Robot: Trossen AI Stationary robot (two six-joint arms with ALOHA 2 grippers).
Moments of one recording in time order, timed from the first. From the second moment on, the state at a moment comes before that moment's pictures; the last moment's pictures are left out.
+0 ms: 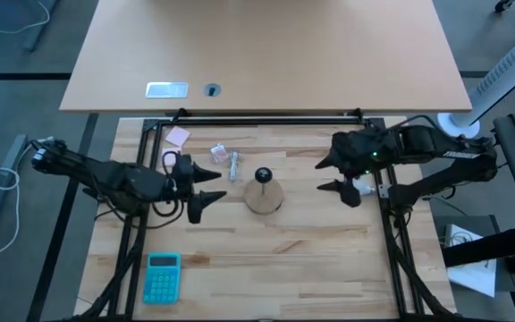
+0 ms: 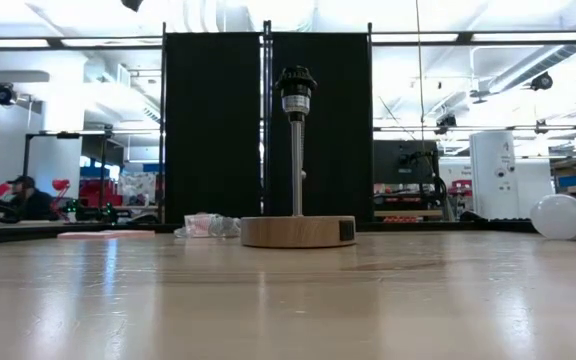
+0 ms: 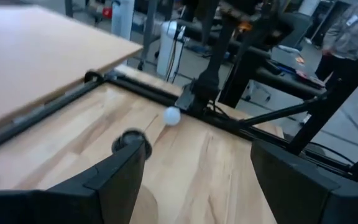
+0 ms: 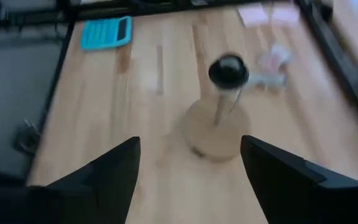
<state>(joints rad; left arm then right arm) -0.35 0.99 1.01 -0.28 -0.55 -0.46 0.07 1.13 1.45 -0.99 0.00 -0.12</state>
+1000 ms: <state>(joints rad) -0.34 0.70 0.90 -0.11 -0.23 -0.10 0.07 0.82 1.43 -0.88 -0.05 -0.17</state>
